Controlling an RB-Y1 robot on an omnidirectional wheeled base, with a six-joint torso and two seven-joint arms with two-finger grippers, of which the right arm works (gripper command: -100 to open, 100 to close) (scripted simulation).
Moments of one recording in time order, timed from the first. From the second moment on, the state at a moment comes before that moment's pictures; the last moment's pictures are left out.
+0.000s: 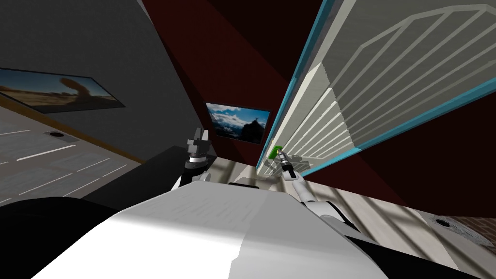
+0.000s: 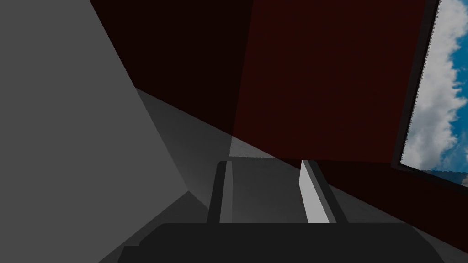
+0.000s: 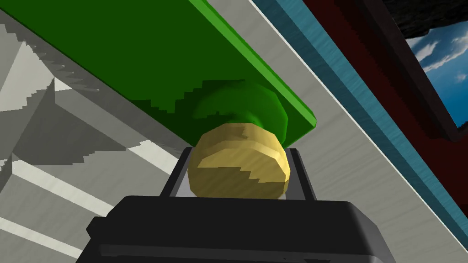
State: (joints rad) arm -0.24 -0.48 0.13 -0.76 -0.13 -0.67 0.40
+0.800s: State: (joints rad) arm -0.26 -0.45 0.11 -0.76 -0.22 -0.65 0.20
